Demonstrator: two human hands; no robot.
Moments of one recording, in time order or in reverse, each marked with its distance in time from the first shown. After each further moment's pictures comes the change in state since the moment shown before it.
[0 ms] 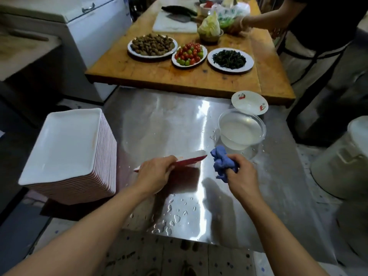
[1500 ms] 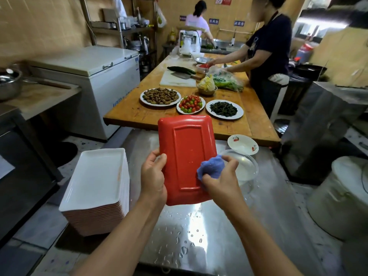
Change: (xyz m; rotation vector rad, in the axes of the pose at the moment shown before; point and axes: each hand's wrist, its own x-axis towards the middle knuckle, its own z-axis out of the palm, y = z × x) left_hand -0.005 0.067 -0.117 -1.611 0.543 -0.314; right_hand -0.037 -0.126 0.029 -0.008 -0.044 -0.149
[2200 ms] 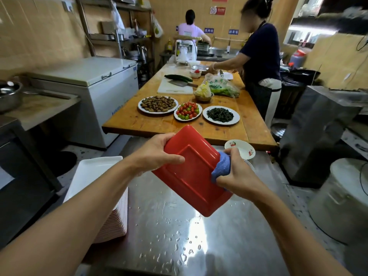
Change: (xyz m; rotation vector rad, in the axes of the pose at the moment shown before) left_hand 0.037 0.076 0.023 0.856 -0.719 -0.038; right_hand 0.024 -0.022 -0.065 -0.279 -0.284 -0.130
